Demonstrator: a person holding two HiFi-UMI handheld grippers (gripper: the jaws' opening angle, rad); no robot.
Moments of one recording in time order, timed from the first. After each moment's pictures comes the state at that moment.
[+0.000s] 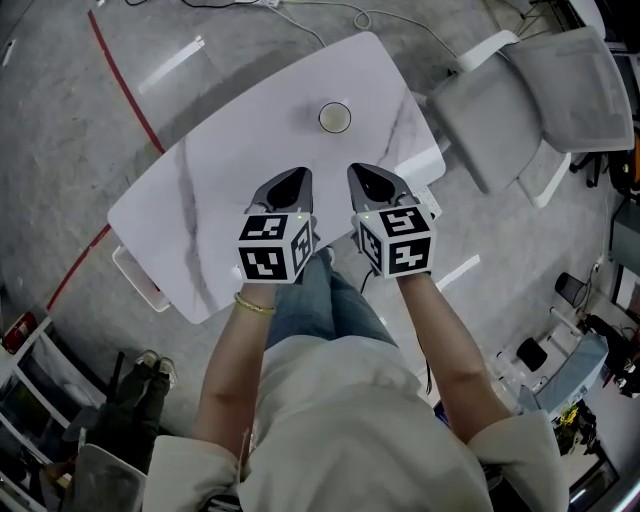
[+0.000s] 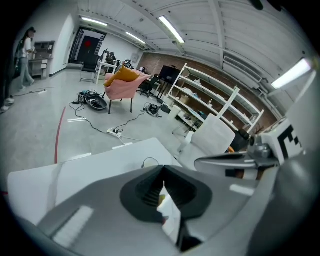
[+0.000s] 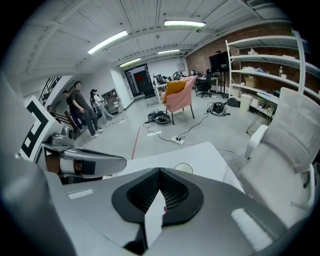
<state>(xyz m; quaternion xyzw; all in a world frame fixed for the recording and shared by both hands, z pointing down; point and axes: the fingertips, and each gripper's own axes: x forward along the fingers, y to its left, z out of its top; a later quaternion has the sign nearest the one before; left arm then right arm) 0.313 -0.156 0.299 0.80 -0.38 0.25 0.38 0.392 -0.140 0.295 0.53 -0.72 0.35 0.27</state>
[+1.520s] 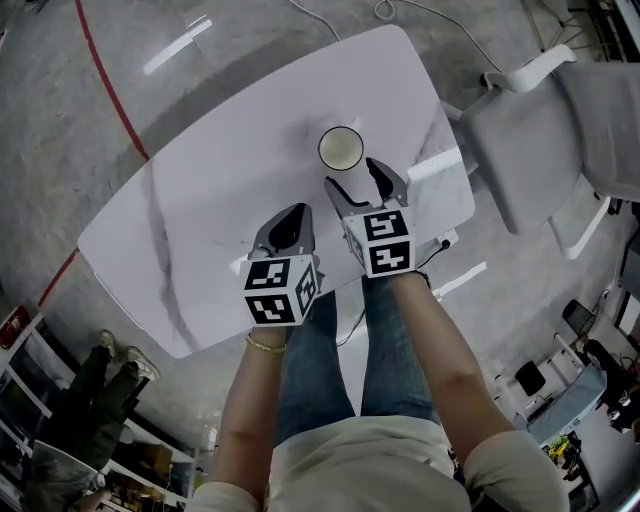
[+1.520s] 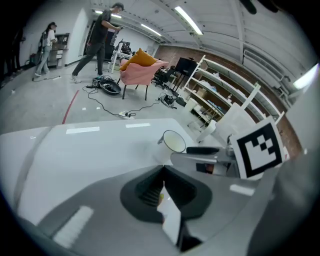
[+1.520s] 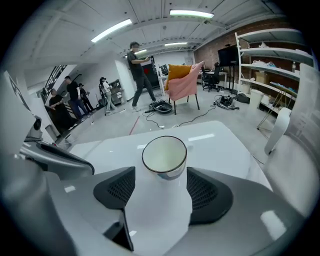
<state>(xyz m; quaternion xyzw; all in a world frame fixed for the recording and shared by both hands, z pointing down) 0.333 -0.158 0.478 0.74 -0.43 0.27 0.43 0.418 -0.194 0.515 0.50 -0.74 0.34 0.31</state>
